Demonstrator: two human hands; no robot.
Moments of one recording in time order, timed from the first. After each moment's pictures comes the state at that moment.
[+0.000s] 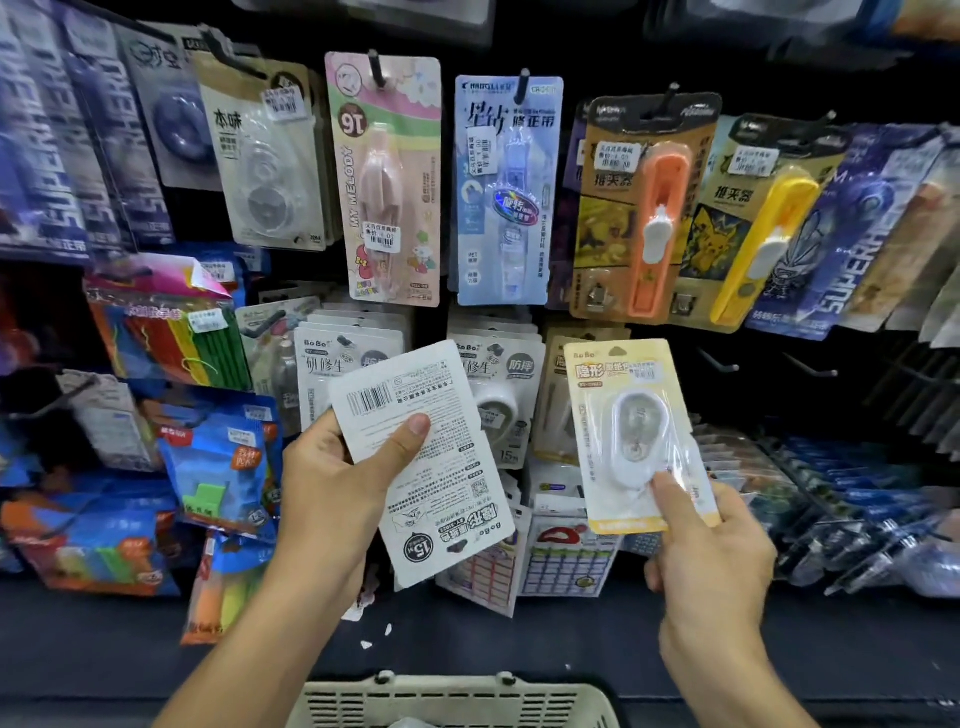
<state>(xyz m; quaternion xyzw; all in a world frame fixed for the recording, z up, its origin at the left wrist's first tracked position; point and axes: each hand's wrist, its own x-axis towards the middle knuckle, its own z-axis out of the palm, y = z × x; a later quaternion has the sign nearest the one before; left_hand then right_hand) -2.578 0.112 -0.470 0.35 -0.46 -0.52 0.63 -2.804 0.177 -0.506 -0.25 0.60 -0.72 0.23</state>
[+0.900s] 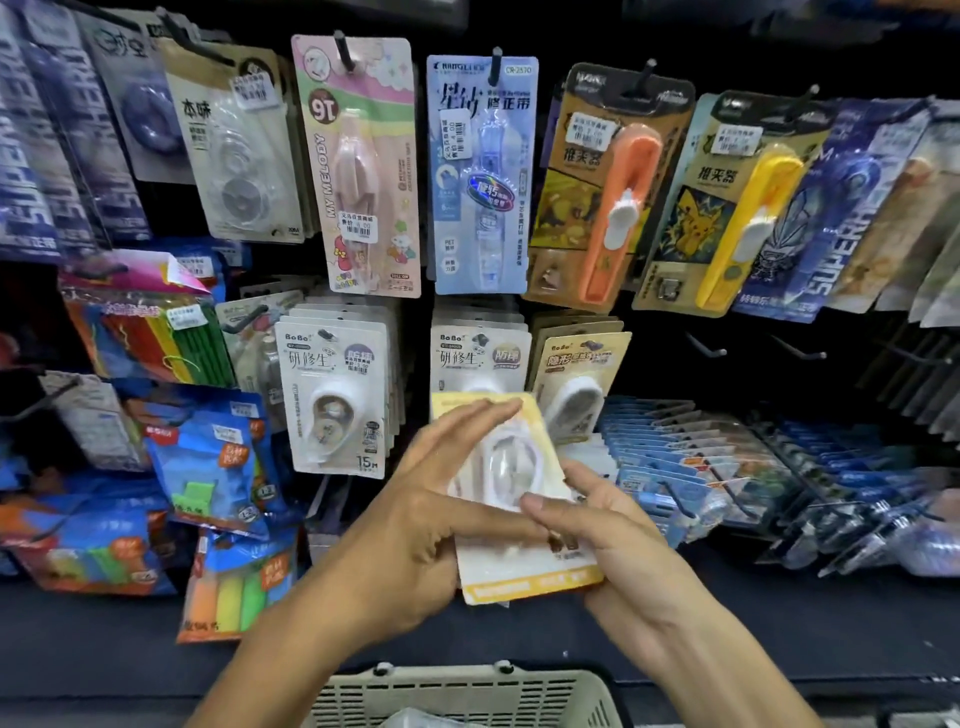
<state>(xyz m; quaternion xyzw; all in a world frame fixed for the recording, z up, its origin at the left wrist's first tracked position) -2.591 0.124 -0.481 0.21 -0.89 -0.14 0.38 -2.782 0.174 -0.491 -0.37 0.43 -0.55 0.61</state>
